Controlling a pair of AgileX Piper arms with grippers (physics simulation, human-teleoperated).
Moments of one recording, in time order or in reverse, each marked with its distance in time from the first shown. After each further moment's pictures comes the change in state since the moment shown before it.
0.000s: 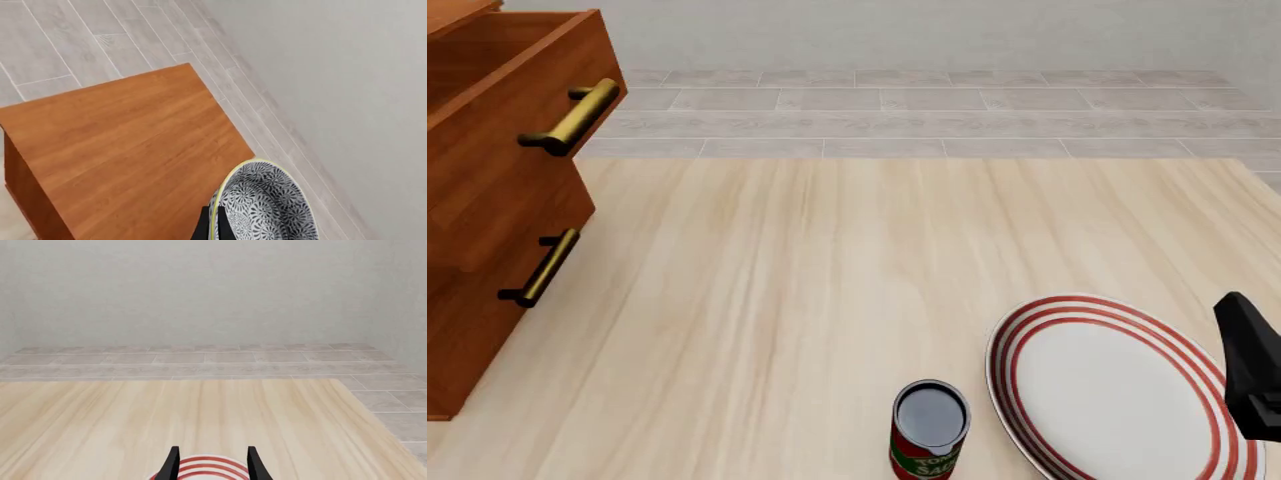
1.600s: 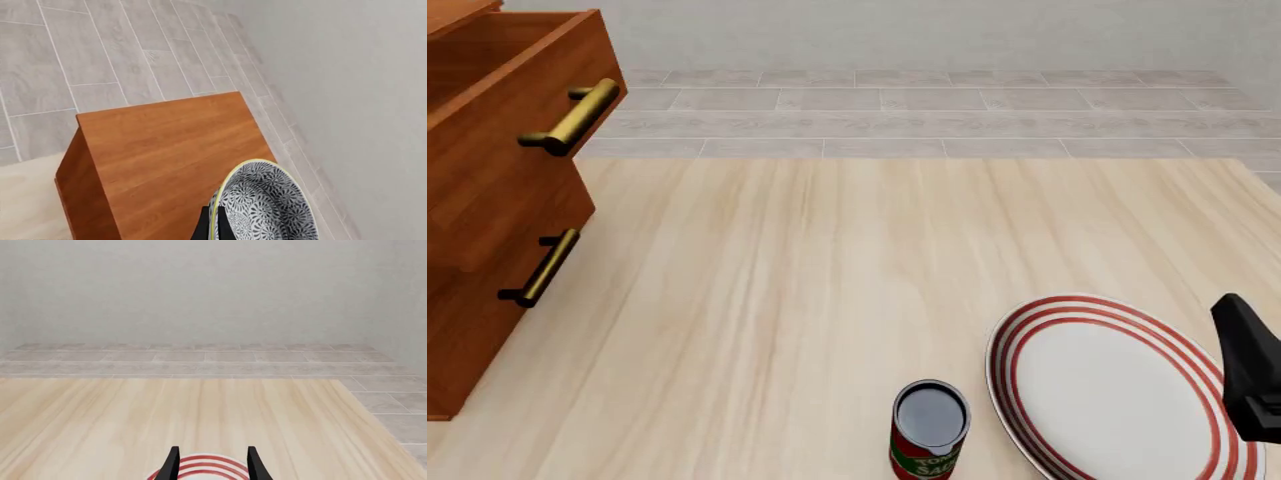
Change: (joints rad) left arm 0.200 0.012 0.062 -0.042 -0.021; right arm 0.008 0.000 -0.001 0.006 -0.014
